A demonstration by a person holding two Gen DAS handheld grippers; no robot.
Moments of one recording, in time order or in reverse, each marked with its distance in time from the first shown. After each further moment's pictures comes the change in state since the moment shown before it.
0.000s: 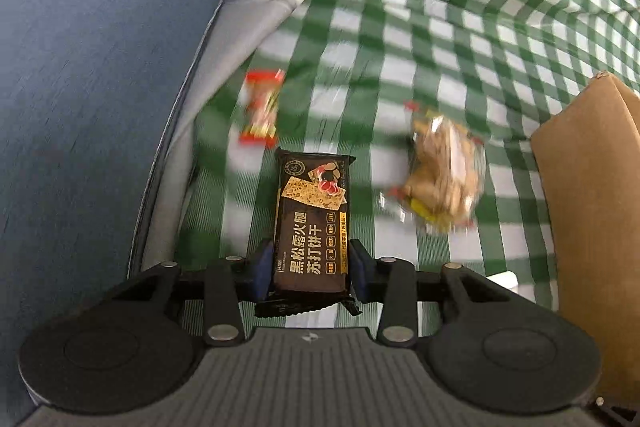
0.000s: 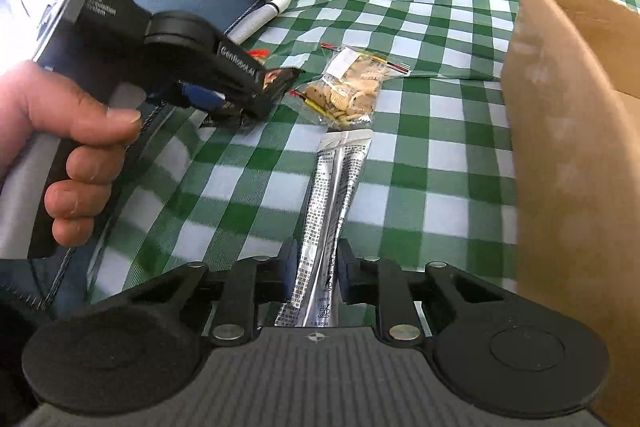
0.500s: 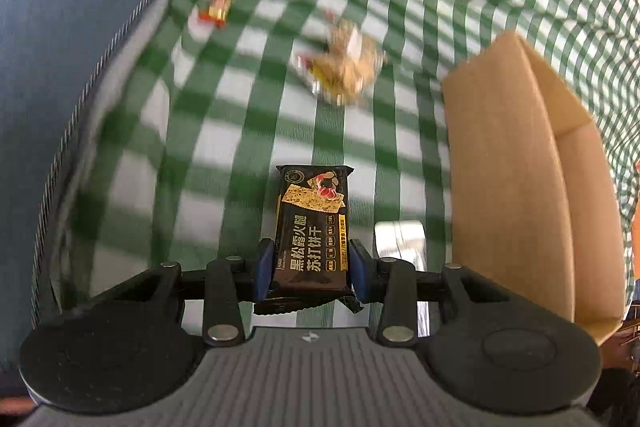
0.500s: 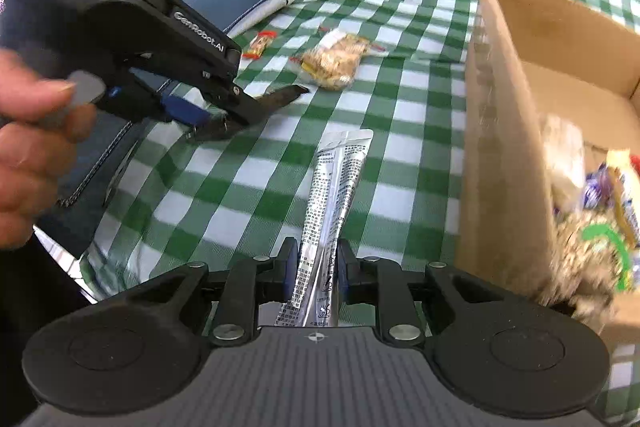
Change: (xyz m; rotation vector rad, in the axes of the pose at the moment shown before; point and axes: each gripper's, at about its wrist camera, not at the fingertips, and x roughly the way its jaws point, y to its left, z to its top) left arm -0.057 -0.043 -0.087 -0.136 0.086 -0.188; right arm -0.048 -0.016 -0.057 -0.055 -0.006 0.010
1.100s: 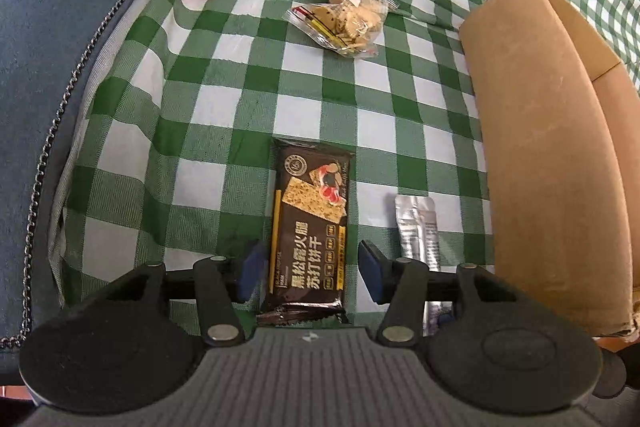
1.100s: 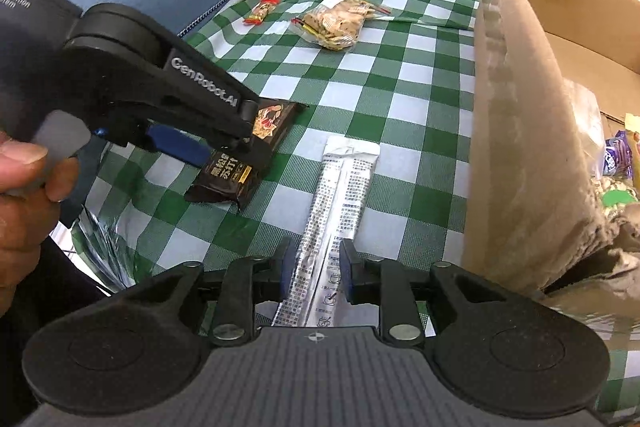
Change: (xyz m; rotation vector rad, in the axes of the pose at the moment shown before) left arm 0.020 -0.009 -0.013 0.098 0.030 0.120; right arm 0.012 -0.002 -0.013 -0.017 0.054 0.004
